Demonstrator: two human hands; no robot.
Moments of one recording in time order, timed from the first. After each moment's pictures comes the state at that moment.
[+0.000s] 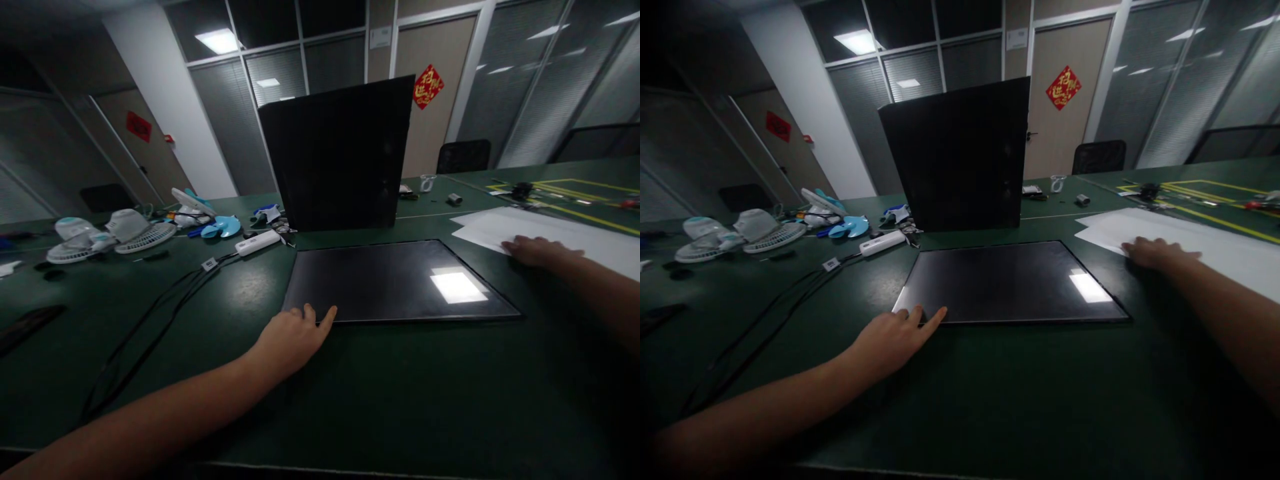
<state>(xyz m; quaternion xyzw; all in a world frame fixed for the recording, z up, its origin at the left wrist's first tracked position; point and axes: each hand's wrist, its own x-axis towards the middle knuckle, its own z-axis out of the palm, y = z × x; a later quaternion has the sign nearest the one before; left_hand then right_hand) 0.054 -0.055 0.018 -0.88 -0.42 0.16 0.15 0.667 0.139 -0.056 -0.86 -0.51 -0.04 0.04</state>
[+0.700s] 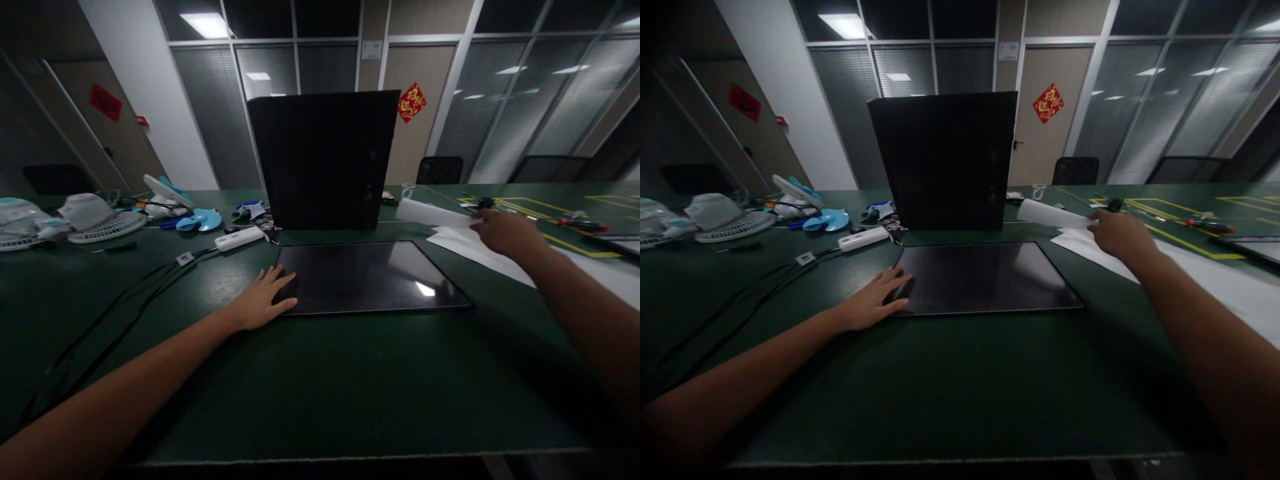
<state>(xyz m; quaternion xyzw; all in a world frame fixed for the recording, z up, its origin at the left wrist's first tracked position) -0.006 0.022 -0.009 -0.86 -0.50 -0.03 -0.08 0.582 0.078 0.058 -0.78 -0.60 -0.15 0.08</state>
